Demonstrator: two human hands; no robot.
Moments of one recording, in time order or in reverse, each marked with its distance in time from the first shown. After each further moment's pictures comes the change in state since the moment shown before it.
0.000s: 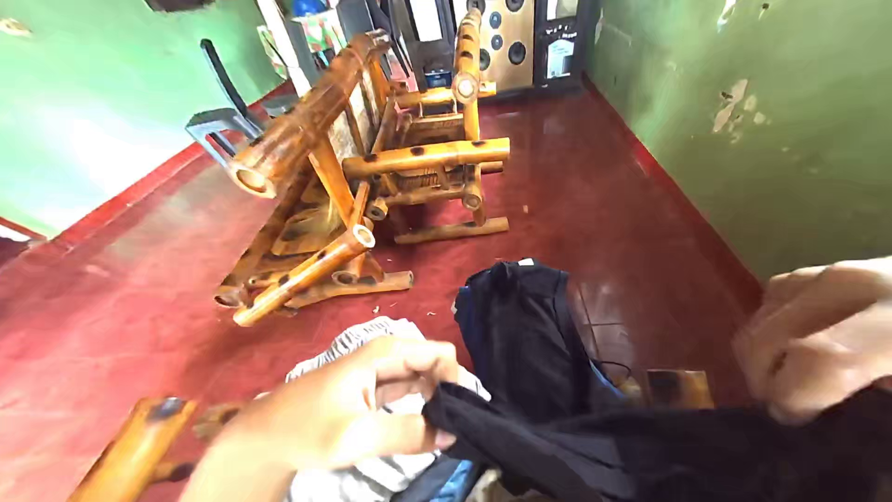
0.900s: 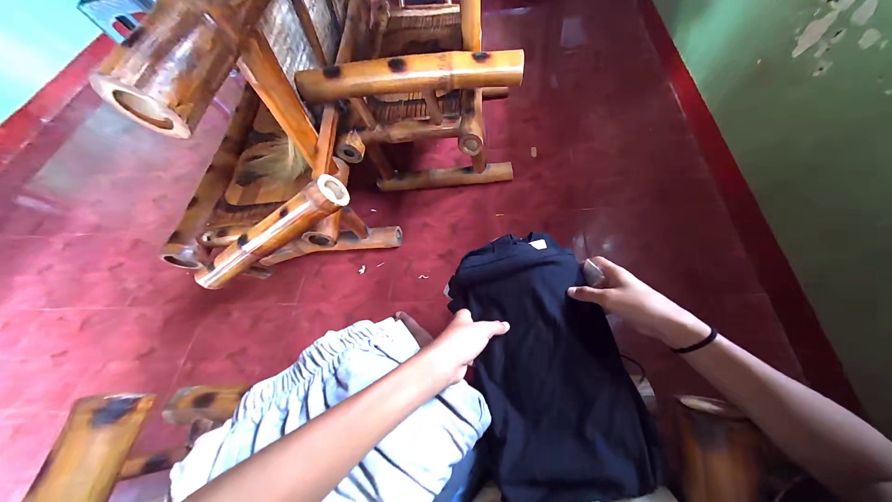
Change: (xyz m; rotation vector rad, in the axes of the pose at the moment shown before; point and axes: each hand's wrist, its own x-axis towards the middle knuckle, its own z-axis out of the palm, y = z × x) left_hand 0.120 -0.163 -0.020 -0.399 0.753 -1.125; right_hand 0.023 0.227 0.112 0.570 0.572 1.273
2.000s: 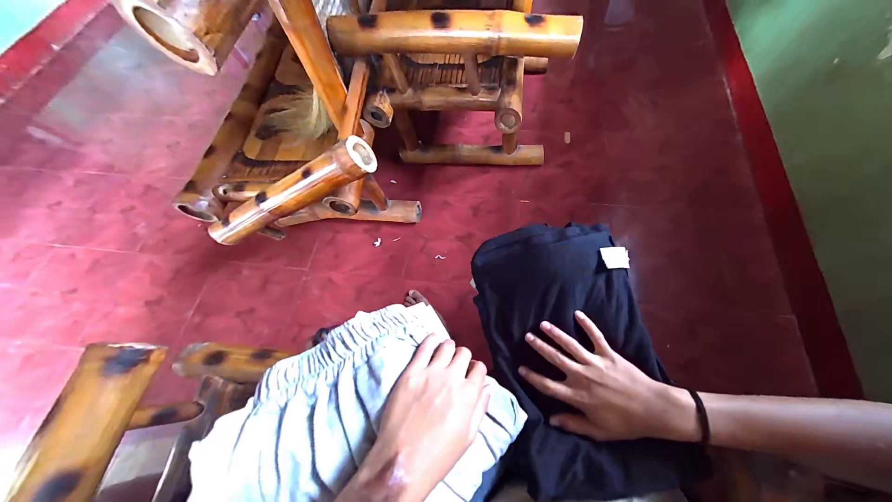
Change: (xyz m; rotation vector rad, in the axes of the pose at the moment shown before) left_hand -0.054 -0.085 -0.065 1.451 0.438 1.004; right_hand -0.039 0.025 0.095 -1.205 -0.350 -1.001
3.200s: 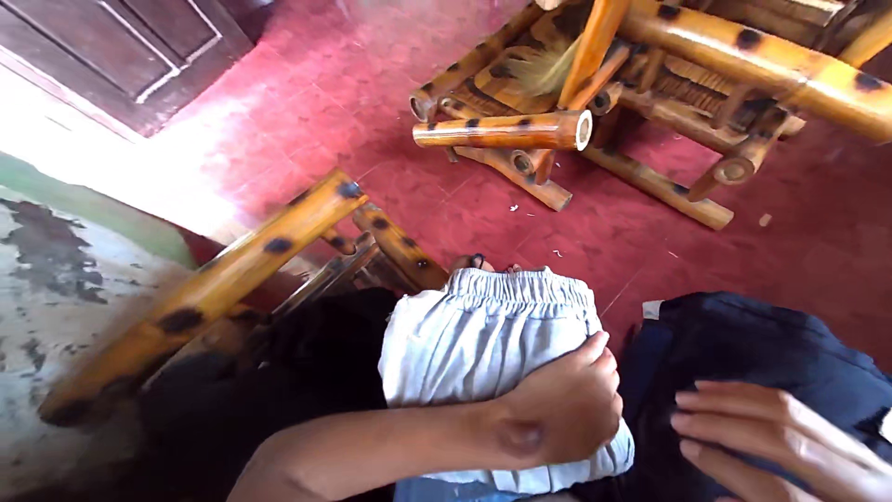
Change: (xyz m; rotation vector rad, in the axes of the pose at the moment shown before) left_hand -0.023 -0.005 0.003 -0.045 0.103 0.074; right_hand 0.085 -0.023 -0.116 0.402 0.300 -0.496
